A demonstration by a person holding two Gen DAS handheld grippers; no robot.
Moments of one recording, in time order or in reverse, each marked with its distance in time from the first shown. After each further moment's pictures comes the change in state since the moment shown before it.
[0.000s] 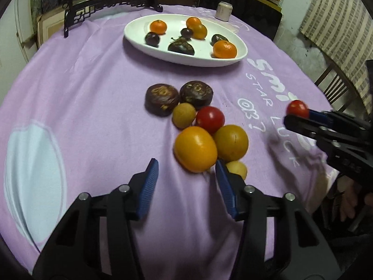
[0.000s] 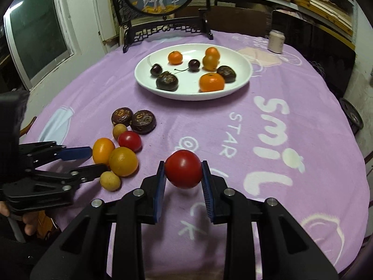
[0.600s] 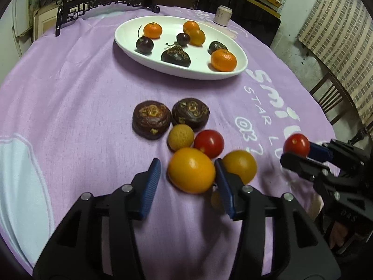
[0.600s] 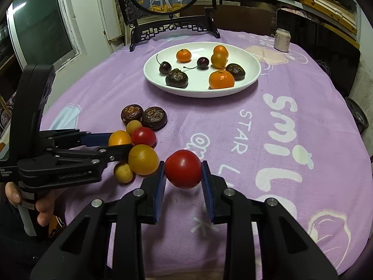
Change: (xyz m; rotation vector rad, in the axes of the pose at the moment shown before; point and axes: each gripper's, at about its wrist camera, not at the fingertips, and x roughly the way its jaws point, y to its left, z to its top) left arm 0.015 0.003 0.022 -0.047 -0.015 -0.067; right arm 0.002 0.010 -0.003 -0.007 0.008 0.040
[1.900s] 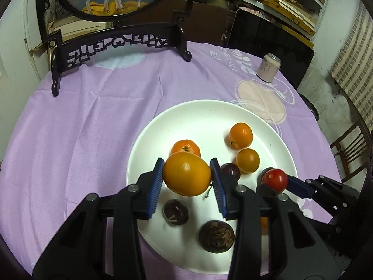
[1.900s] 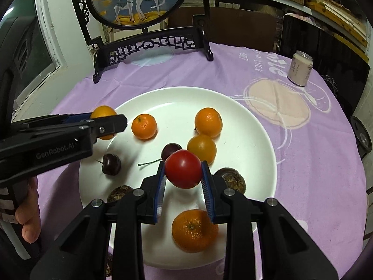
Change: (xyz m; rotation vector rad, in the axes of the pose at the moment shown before) left arm 0.057 0.044 0.213 -0.088 -0.088 0.135; right arm 0.120 -0.052 0.181 -0.001 0.001 -0.036
